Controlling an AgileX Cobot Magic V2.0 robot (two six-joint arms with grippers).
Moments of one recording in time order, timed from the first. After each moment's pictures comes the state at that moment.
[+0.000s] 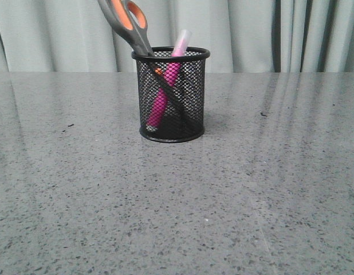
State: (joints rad) left arm -0.20 0.15 -0.25 -0.36 0.10 0.34; right arm 0.28 -0.01 -0.25 -0.30 0.38 0.15
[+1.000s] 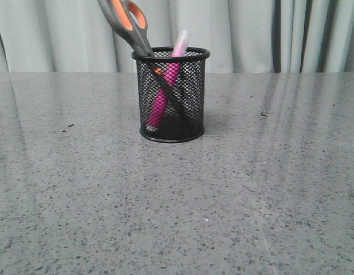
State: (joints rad) left arm -0.20 0.15 -0.25 -0.36 0.09 0.34; right arm 0.28 -0.01 -0.25 -0.30 0.43 0.15
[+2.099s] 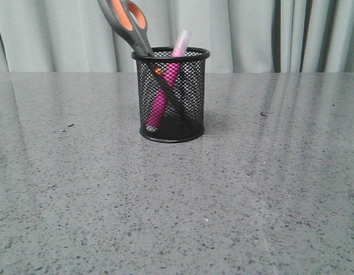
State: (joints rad) left arm -0.03 0.00 0.01 -0.07 0.09 -0.02; right arm 0.28 -0.01 -0.25 -0.30 0.43 0.15
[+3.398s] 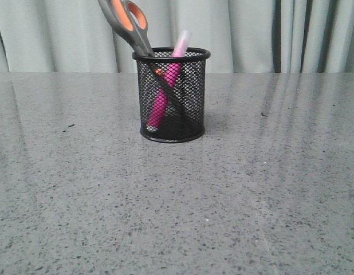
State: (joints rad) left arm -0.03 0.00 0.01 -0.07 0.09 -0.02; right arm 0.01 -0.01 0.02 0.07 0.09 -0.06
